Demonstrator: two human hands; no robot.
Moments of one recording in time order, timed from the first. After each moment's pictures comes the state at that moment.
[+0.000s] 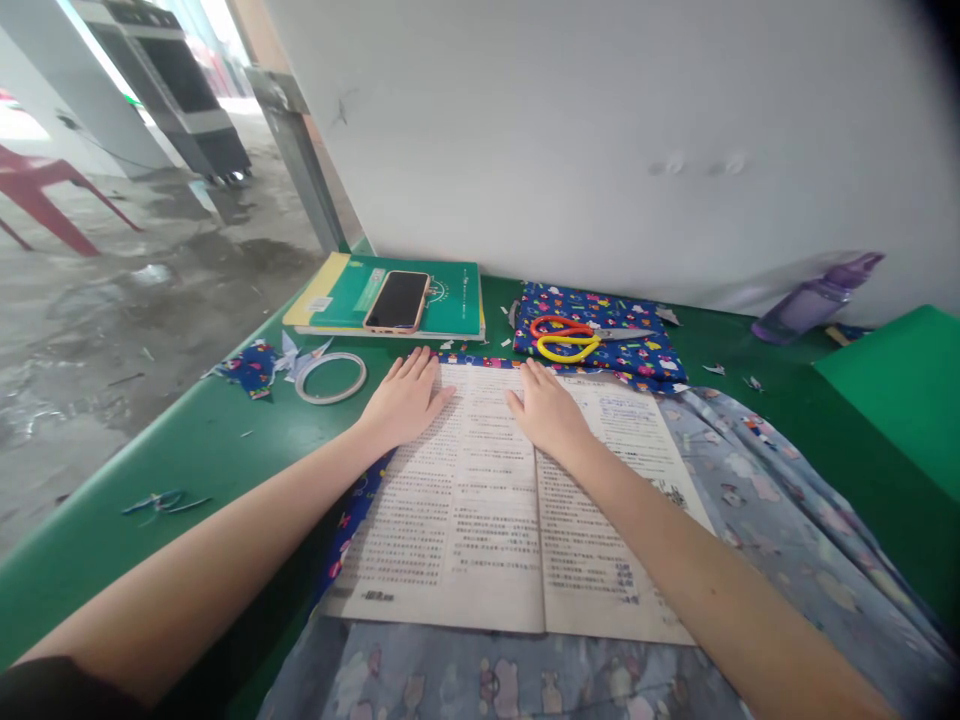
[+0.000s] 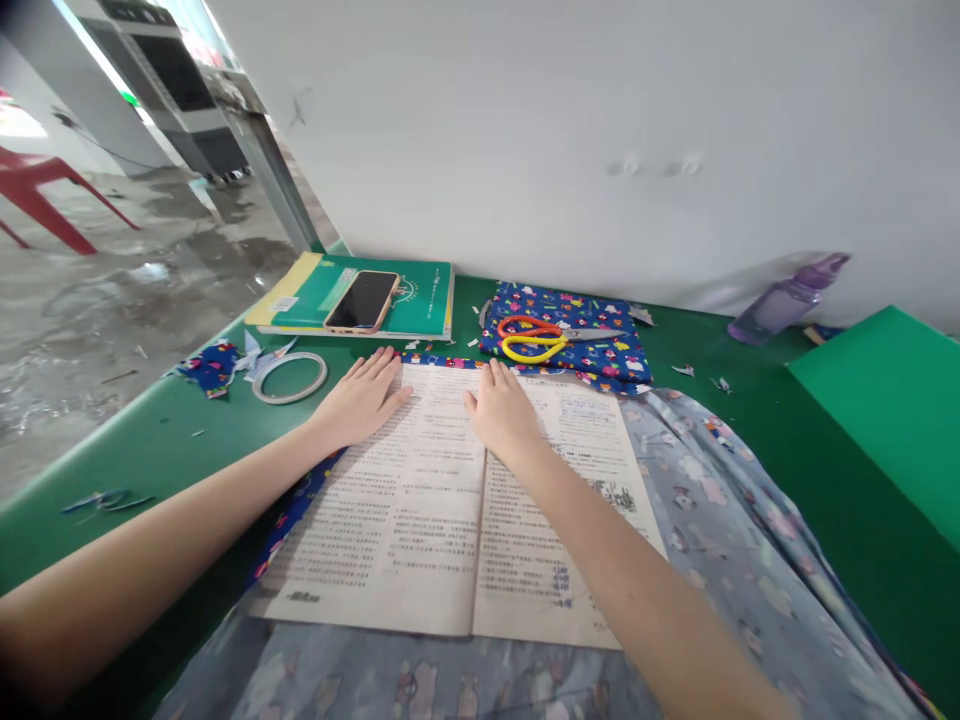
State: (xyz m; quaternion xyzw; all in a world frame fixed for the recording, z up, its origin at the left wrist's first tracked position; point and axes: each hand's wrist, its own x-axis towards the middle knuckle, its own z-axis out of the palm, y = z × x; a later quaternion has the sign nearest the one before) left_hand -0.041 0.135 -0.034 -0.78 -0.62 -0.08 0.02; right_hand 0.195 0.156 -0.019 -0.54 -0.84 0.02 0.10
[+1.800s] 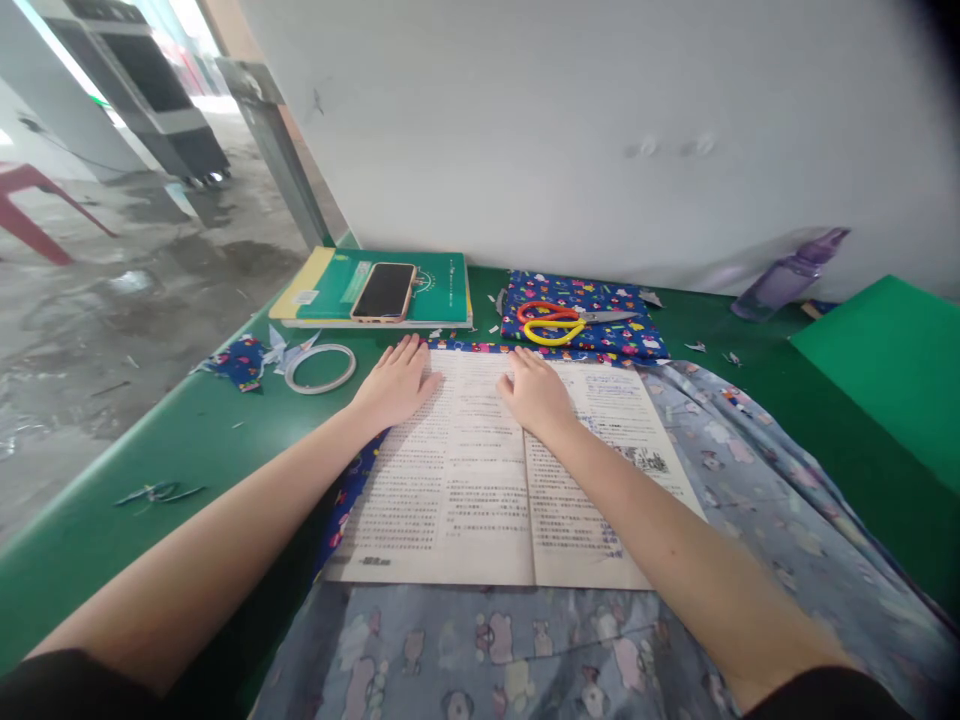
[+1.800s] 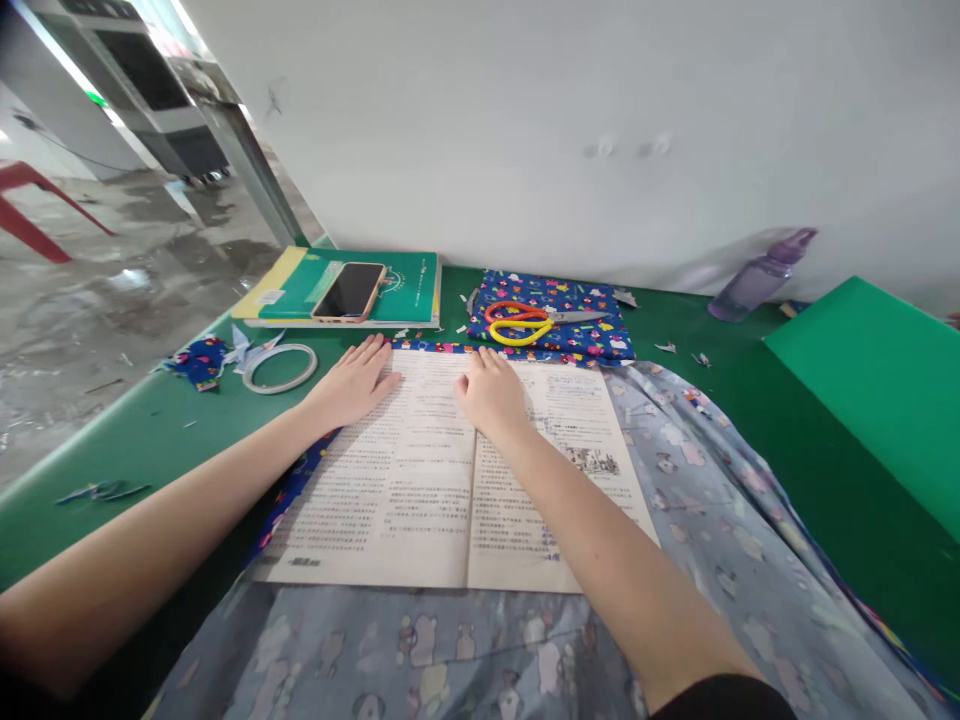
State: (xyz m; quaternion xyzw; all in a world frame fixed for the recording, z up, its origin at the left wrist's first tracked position) left_hand -0.043 0.141 -0.036 -0.78 -0.61 -0.09 0.01; right_hand 0.196 0.150 -0.026 -0.55 -0.82 0.01 0.16
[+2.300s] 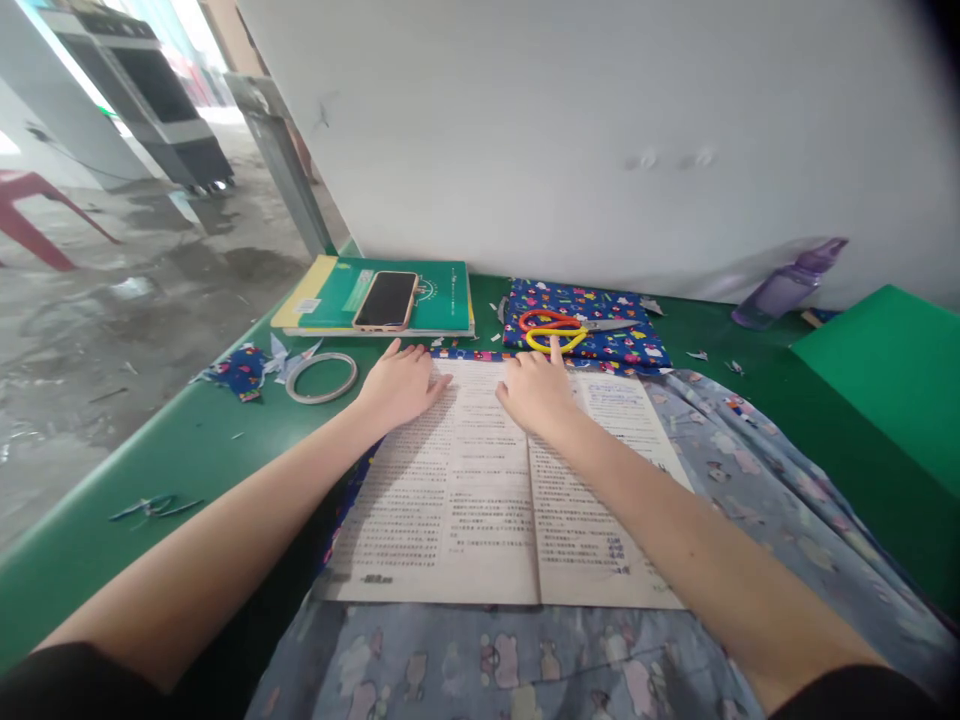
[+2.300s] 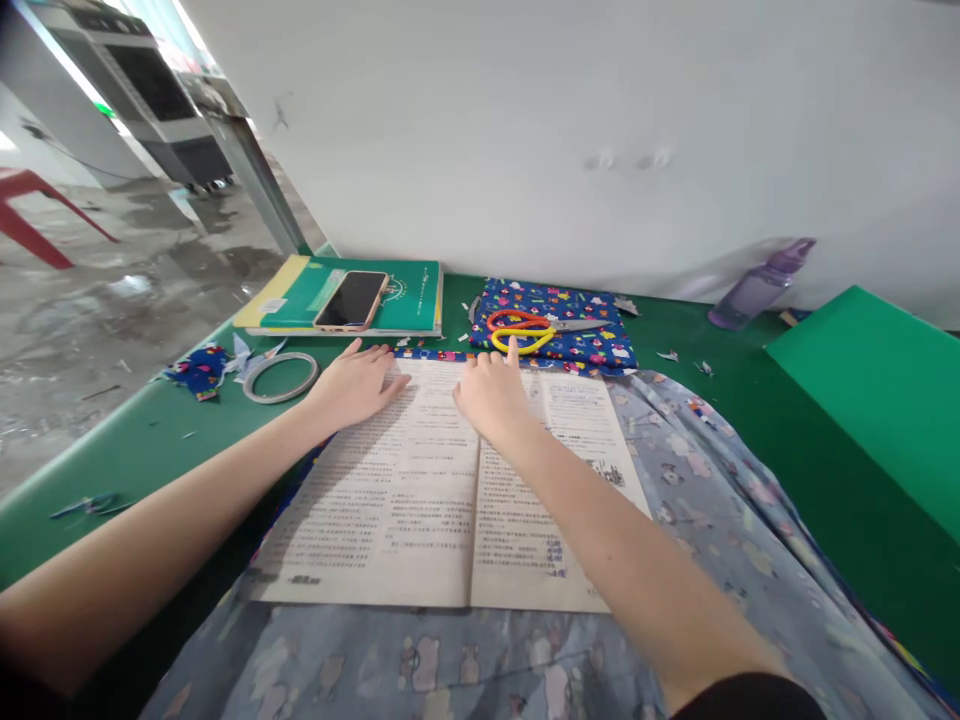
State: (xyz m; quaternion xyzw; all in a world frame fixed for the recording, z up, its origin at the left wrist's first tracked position) left_hand -0.034 0.144 -0.019 -0.80 -0.59 -0.06 0.10; right_hand 0.187 0.152 0.003 -0.51 -0.85 -0.09 0.12
